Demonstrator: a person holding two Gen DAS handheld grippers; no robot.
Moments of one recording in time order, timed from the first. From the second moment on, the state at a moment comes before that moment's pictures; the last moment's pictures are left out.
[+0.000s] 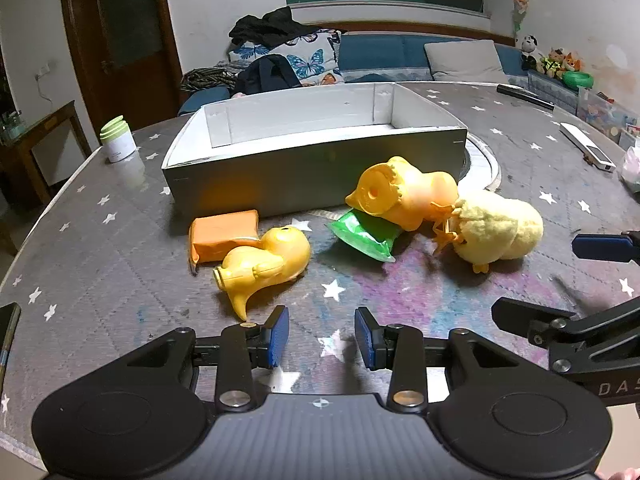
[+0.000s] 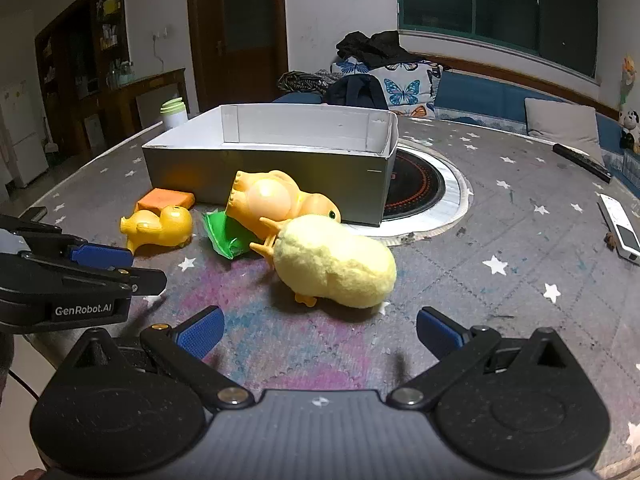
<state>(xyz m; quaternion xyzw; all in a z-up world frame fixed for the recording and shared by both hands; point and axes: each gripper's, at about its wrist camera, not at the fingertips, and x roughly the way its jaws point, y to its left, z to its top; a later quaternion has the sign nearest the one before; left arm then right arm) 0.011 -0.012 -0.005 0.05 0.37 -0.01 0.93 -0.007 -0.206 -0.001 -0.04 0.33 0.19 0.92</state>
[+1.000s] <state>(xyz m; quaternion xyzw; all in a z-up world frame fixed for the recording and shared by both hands) 0.026 -0.020 -0.010 0.06 0.39 -0.03 0.92 0.006 -0.204 -0.010 -0.04 0.35 0.19 0.92</state>
